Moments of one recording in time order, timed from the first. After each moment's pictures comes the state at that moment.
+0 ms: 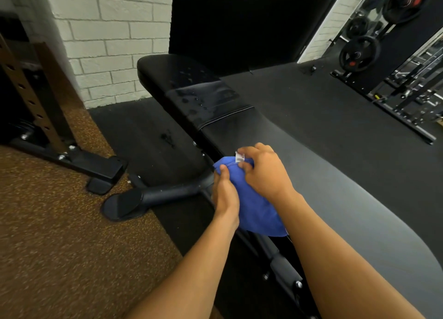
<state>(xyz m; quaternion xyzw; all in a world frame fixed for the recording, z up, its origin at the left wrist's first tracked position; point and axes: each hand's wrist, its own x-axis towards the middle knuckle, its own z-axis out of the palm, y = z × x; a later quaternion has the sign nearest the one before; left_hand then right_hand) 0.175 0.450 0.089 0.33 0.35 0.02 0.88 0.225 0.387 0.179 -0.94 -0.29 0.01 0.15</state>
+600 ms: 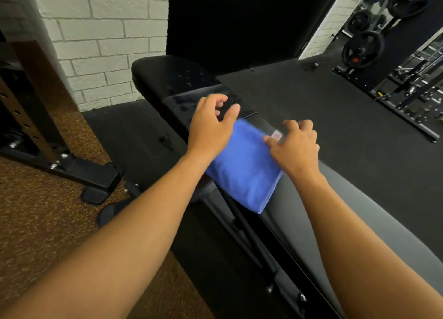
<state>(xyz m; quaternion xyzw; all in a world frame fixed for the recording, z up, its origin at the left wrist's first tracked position) 0.256 0.572 0.173 0.74 0.17 0.29 0.58 0.304 0.393 0.209 -0.98 -0.09 -0.08 0.16</state>
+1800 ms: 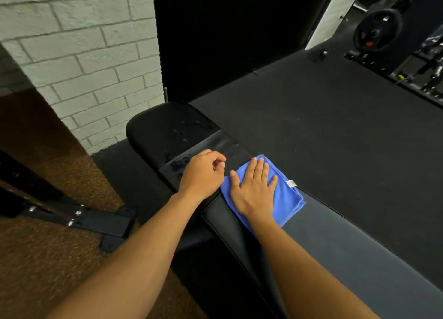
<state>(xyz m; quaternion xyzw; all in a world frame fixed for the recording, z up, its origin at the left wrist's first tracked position) 0.346 0.635 0.172 0.88 0.11 0.14 0.43 0.371 0.483 0.152 -0.99 -0.08 0.07 0.12</state>
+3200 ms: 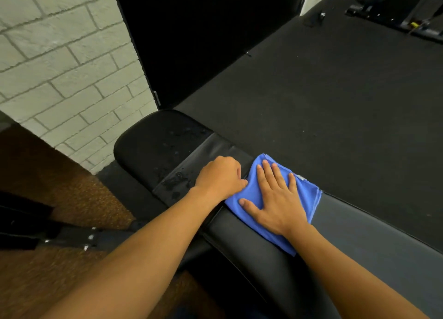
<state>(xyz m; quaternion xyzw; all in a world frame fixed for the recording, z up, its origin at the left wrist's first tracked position) 0.399 0.604 0.207 0.96 0.06 -0.11 0.24 0.389 0.422 0.151 -0.97 -0.21 0.09 0.07</state>
